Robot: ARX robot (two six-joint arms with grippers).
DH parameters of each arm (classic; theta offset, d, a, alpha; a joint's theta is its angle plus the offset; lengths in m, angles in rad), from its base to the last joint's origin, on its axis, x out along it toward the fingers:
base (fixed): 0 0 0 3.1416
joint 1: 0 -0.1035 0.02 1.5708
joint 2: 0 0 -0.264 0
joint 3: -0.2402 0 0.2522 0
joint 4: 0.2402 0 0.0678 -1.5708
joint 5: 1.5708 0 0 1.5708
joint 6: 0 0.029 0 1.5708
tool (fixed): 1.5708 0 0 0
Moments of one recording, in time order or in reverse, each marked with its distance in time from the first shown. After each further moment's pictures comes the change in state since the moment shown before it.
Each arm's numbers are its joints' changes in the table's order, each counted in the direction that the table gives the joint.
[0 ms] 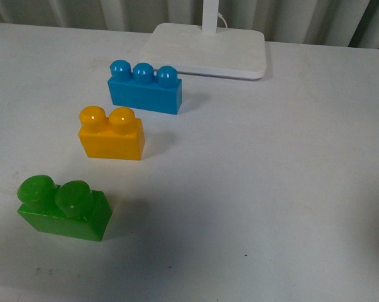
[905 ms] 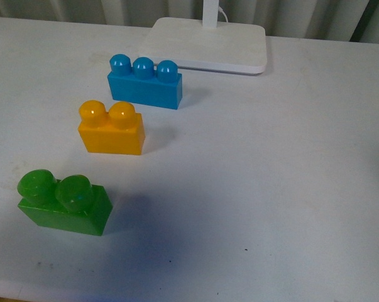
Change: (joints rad) left arm 0.000 0.000 0.000 0.000 0.000 0.000; right arm 0.431 1.064 -0.555 0.185 -0.232 -0.079
